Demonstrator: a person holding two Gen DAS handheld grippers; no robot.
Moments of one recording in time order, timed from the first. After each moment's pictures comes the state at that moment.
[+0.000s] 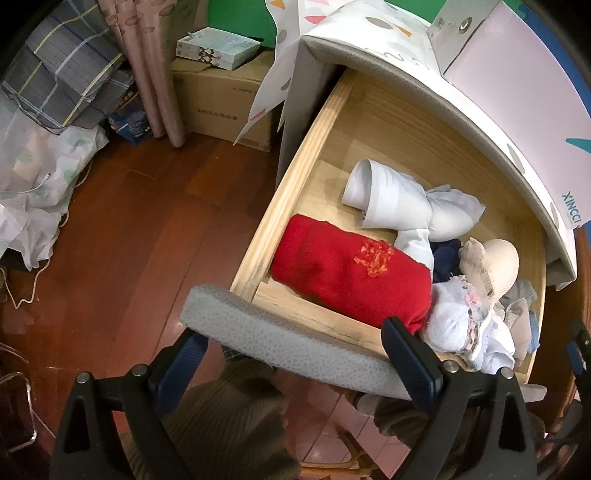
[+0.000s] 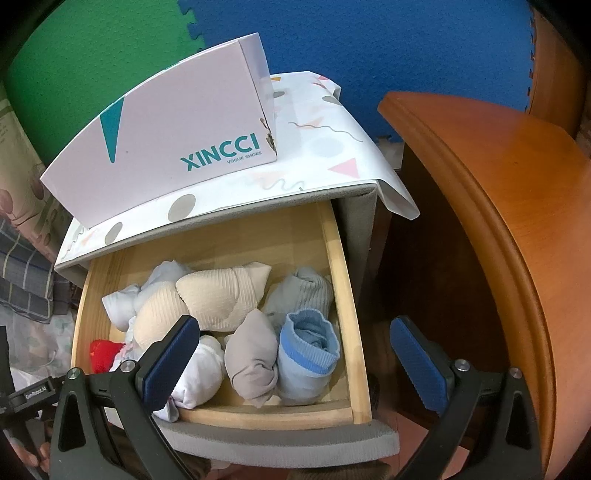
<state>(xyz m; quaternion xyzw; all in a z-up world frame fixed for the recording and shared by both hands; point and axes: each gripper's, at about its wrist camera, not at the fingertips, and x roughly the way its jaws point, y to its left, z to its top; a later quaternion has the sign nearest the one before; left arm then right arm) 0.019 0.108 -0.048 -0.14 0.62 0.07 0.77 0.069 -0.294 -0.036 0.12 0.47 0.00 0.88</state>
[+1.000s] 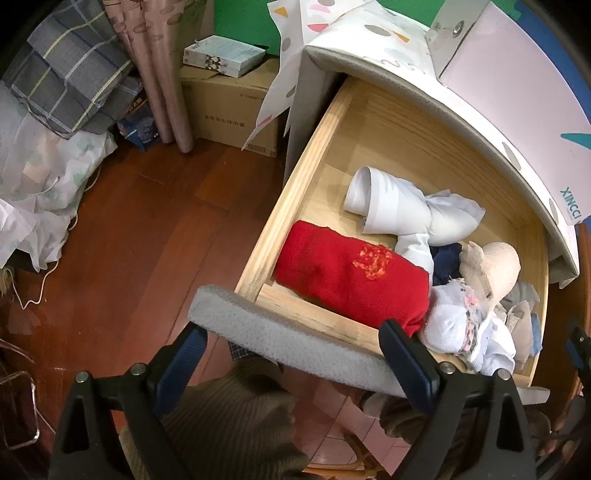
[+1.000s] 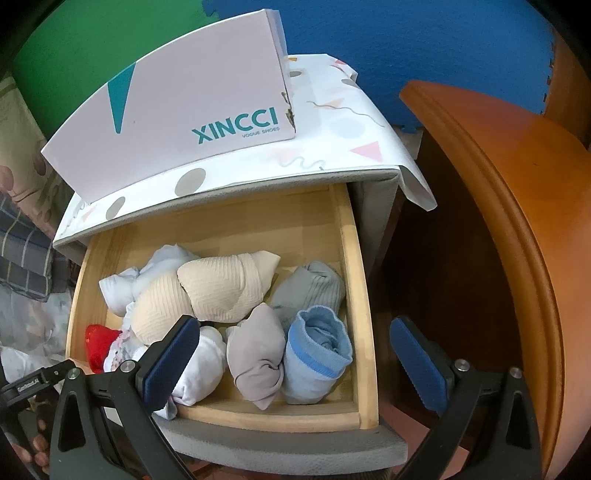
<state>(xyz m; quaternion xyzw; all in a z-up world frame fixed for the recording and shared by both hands) 0.012 0.099 -0.037 -0.13 0.61 0.09 0.78 0.077 -0.280 -0.045 0.09 0.50 0.02 0.86</state>
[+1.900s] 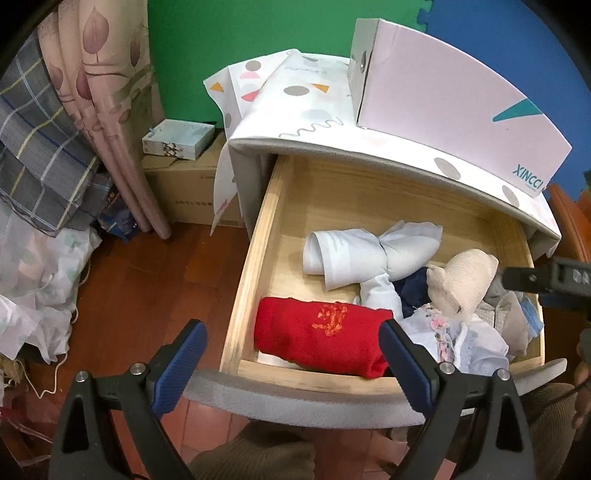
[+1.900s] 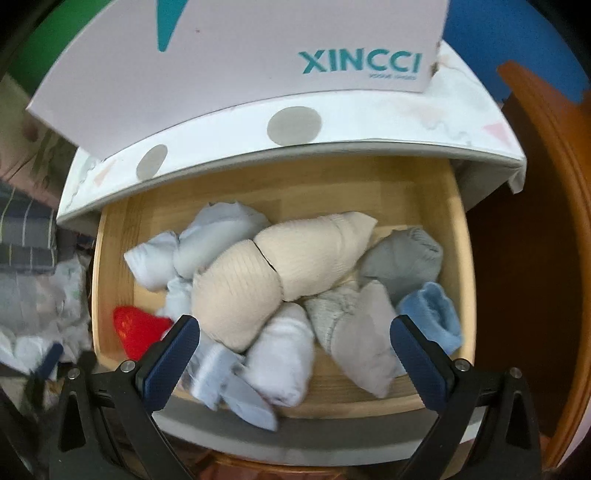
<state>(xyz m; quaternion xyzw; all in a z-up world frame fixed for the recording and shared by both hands) 0.027 0.071 -0.008 -0.03 0.52 0.02 0.85 0.125 -0.194 -0.055 0.09 0.62 0.03 0.78</state>
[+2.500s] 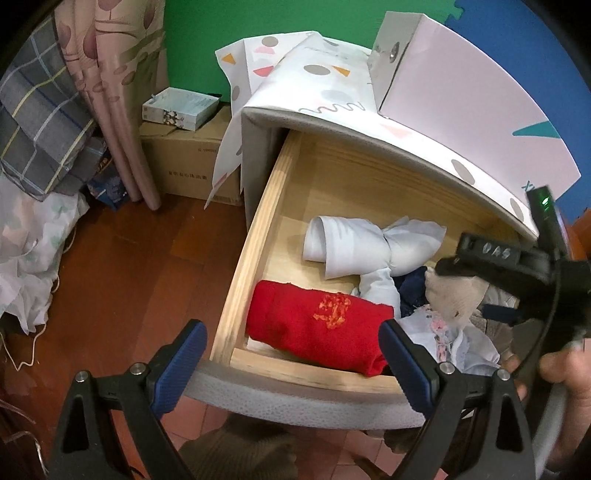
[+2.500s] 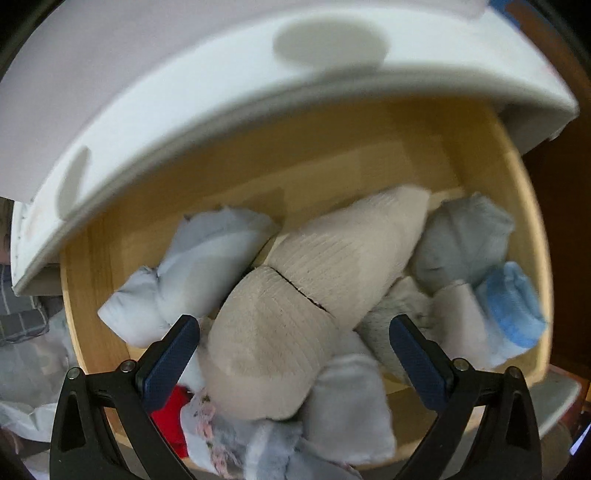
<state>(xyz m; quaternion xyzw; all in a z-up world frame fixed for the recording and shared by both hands) 0.029 0.088 -0.022 -0.10 0.54 0.02 0.83 0.160 -0.165 -0.118 0.16 0.65 -0.04 0.74</state>
